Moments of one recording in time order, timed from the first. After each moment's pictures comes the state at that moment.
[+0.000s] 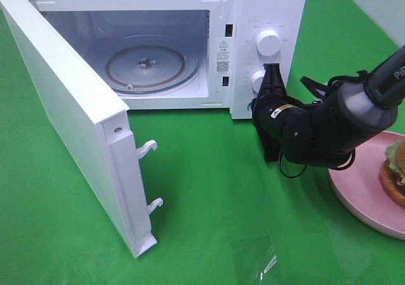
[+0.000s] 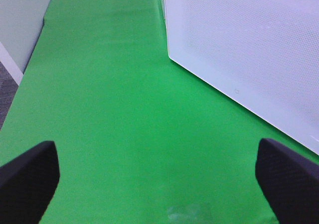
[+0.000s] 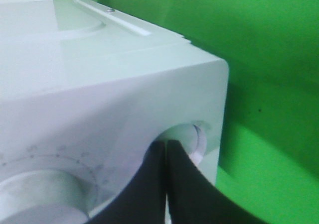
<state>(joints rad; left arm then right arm) -0.03 -0.01 -0.50 -0.02 1.05 0.10 0.52 2.12 -0.85 0.51 -0.84 1.34</state>
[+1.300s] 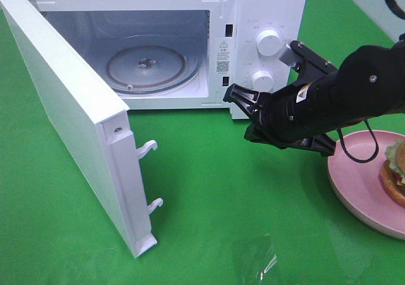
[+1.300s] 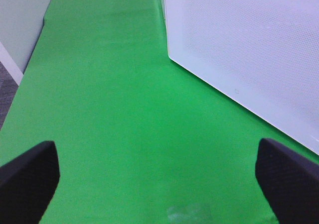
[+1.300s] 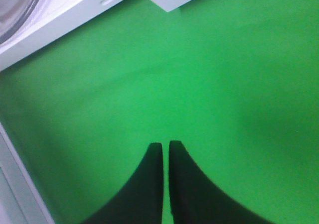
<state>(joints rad) -0.03 -0.01 -0.50 -0.02 1.05 0.10 0.52 1.67 -0.77 0.23 0.02 0.56</state>
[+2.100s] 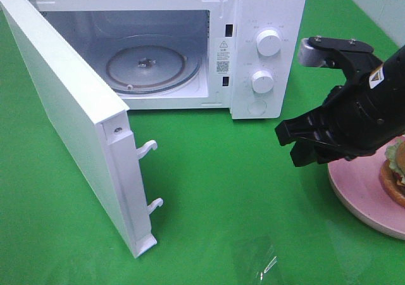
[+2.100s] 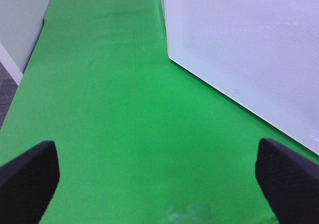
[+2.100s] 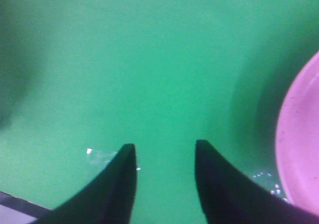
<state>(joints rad) -0.03 -0.01 -0.50 -0.02 1.05 0.10 0.43 1.40 -0.77 0.13 0.56 0.09</state>
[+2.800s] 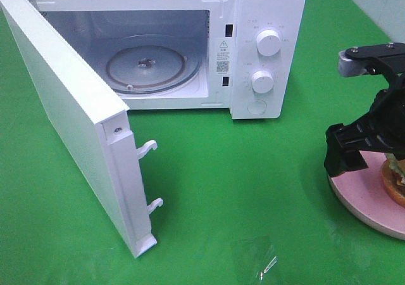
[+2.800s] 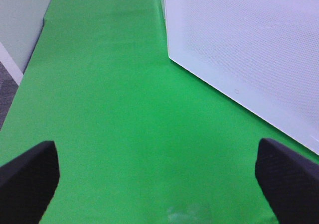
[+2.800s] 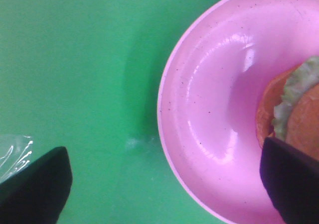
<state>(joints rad) -0.03 -0.01 -0.50 -0.02 1.05 0.10 0.28 1.42 -0.77 -0.09 0.68 0.09</state>
